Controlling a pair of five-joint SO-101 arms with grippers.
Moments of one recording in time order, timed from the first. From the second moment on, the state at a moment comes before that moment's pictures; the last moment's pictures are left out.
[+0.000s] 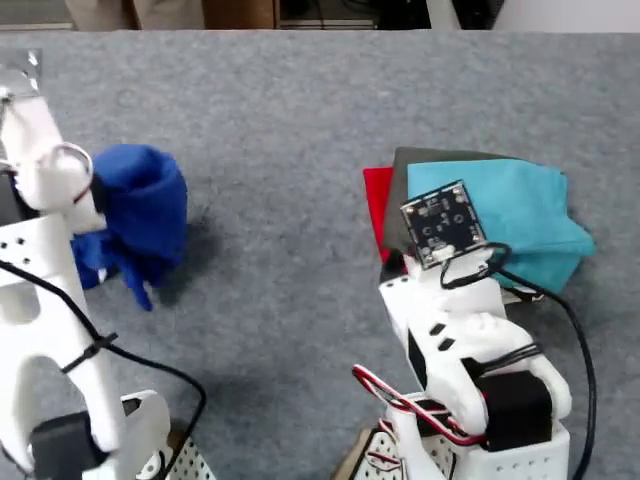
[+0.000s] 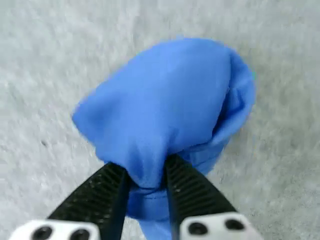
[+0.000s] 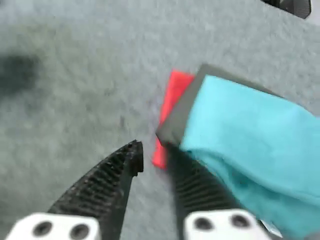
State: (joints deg) left arm -19.1 -25.5 1.9 93.4 -11.6; right arm -13.5 -73.1 39.3 82.3 3.6
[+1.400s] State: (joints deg) left arm -60.2 -58.3 52.1 78.7 -10.1; right arm -50.8 36.9 -12.8 78.2 -12.5
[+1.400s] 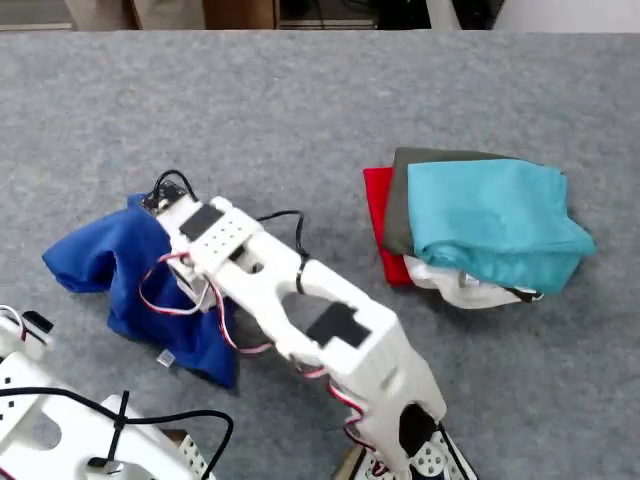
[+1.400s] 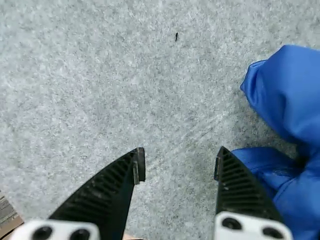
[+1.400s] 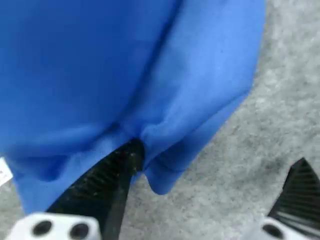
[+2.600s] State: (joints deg) left arm -59.0 -58.3 57.0 77.7 -10.1; right arm -41.6 11.0 -33.7 100.9 -12.4
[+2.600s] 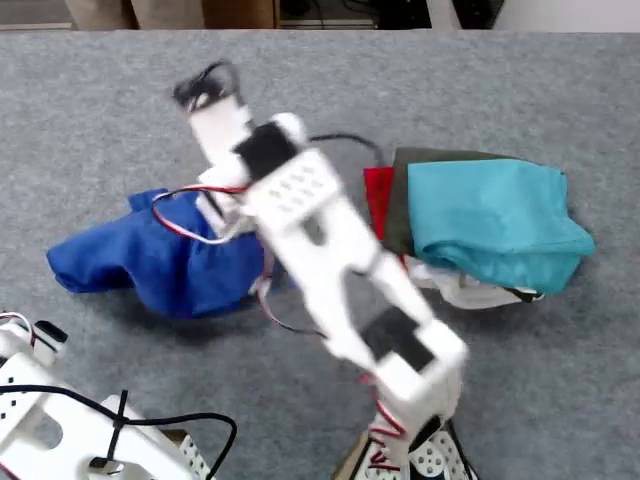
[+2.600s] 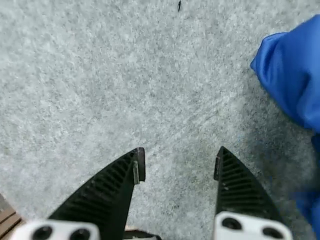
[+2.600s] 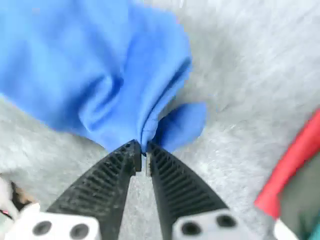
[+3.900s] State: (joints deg) left arm -24.5 -5.5 12.5 67.9 17.4; right arm -18.8 34.5 -21.7 63.8 -3.9
